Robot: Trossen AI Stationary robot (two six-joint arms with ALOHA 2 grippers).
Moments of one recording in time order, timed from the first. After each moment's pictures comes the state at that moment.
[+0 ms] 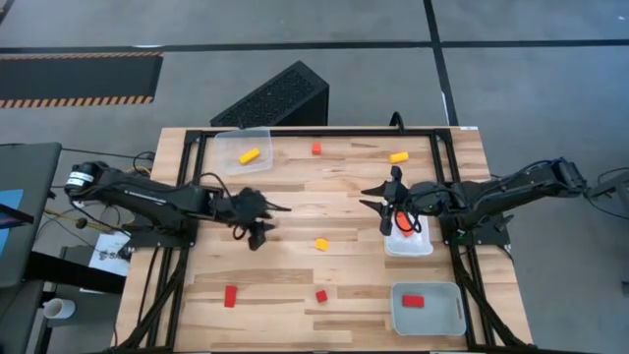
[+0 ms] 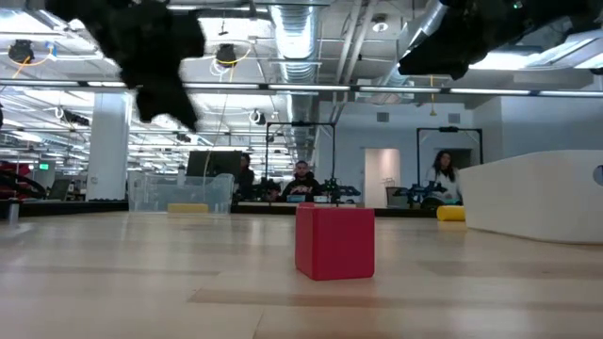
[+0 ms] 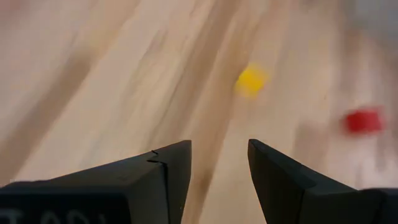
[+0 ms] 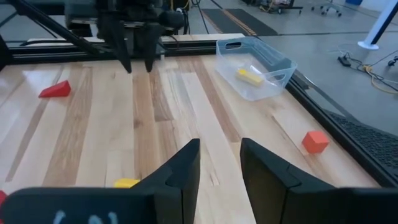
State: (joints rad) left arm -0.11 1.13 0.69 -0.39 -0.15 -0.50; right arm 0.13 0.95 0.58 0.05 0.39 0.08
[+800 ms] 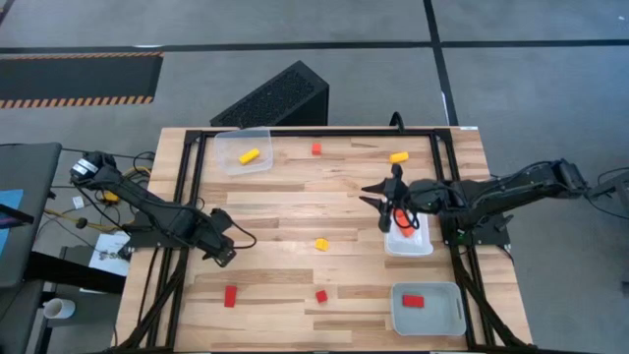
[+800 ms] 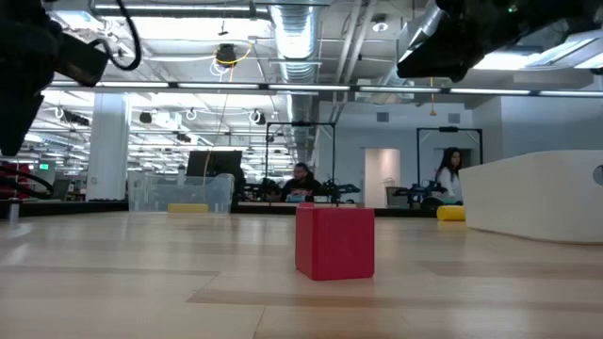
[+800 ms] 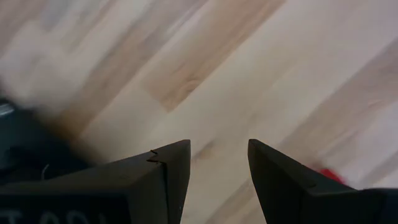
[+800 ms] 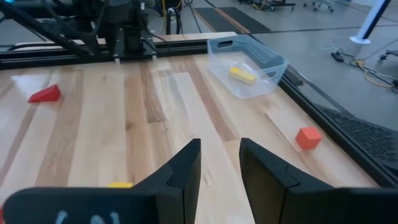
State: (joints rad) left arm -0.48 1.11 0.74 -1.12 -0.09 -1.30; right arm 0.10 0.96 0.58 0.05 0.39 0.10
